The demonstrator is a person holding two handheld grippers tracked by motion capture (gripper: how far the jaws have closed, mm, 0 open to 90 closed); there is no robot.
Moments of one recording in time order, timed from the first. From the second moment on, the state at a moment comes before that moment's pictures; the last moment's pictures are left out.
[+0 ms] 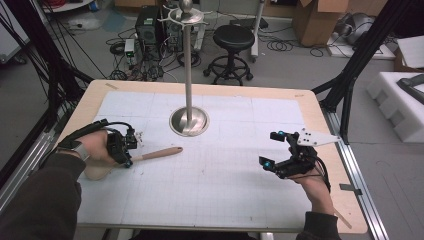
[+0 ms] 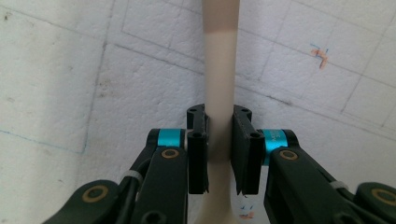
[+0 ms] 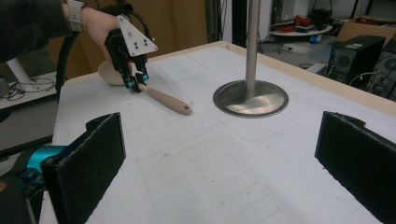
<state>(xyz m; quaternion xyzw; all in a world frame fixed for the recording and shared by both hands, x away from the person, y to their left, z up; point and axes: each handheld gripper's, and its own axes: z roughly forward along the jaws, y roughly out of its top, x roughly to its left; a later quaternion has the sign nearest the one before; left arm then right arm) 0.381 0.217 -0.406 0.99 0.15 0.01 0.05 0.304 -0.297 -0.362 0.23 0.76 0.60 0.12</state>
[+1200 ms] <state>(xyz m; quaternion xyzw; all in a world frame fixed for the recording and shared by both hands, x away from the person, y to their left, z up) 0.331 0.272 -0.358 0.87 0.27 0.10 0.40 0.304 -0.298 -0.361 0.23 0.75 0.60 0.12</state>
